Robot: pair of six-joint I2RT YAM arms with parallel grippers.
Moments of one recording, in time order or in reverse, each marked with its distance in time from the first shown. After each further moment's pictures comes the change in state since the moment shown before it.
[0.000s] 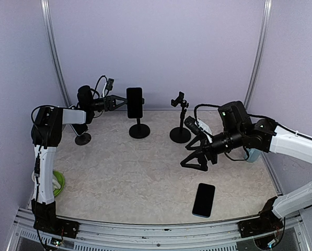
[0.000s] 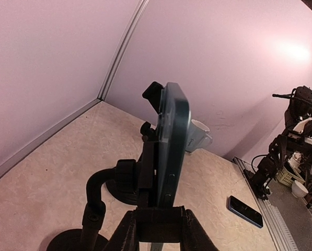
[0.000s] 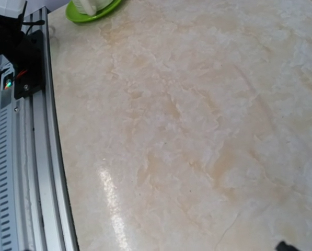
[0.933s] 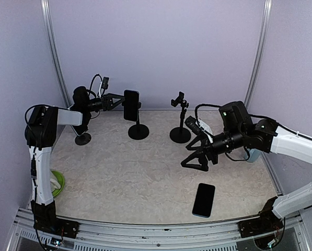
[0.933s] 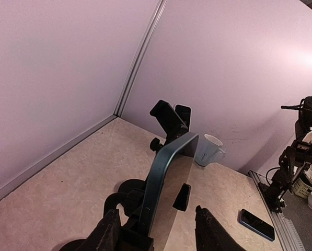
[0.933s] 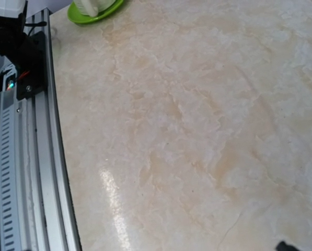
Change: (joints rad) left arm -0.001 -0.106 -0.151 0.089 -0.105 0.013; right arm 0.000 -0.006 -0.003 0.000 -0.004 0.006
